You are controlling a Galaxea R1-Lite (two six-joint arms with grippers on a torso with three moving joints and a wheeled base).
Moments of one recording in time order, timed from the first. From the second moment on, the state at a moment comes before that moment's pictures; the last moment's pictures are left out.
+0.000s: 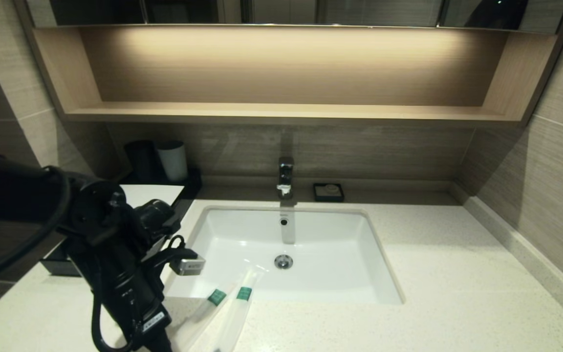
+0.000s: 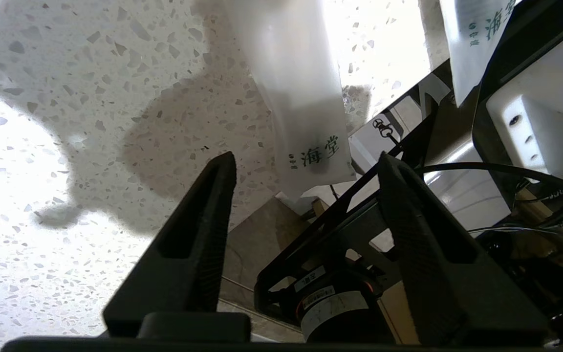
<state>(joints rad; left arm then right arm) -0.33 1.86 -1.13 0.85 -0.25 0.46 0.00 0.00 0.00 -0.01 -0.01 0.03</state>
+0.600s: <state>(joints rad) -0.33 1.88 -1.14 0.84 -0.19 0.46 0.00 0.00 0.00 -0.01 -0.01 0.03</state>
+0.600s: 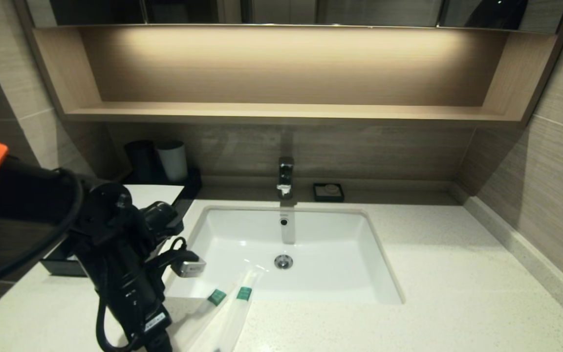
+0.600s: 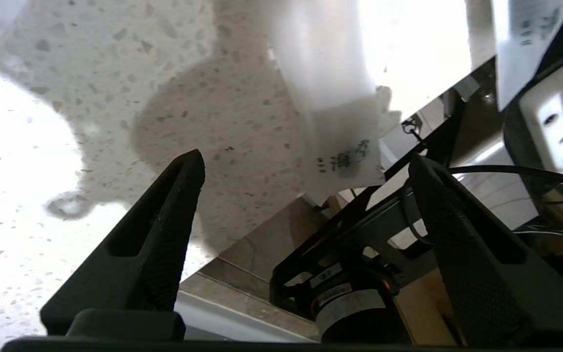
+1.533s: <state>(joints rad) -0.34 1.89 -1.15 0.83 -0.14 0.48 0.00 0.00 0.00 -0.01 -0.01 0.03</state>
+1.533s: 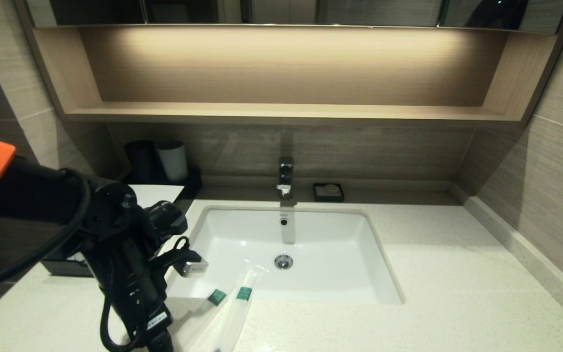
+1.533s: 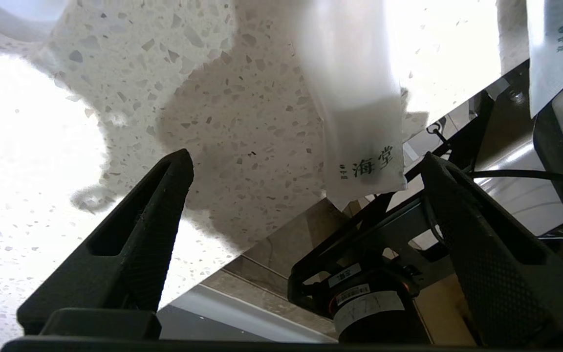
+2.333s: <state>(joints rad) -0.36 1.92 -1.18 0.84 -0.10 0.48 0.00 0.00 0.00 -0.01 -0.01 0.03</state>
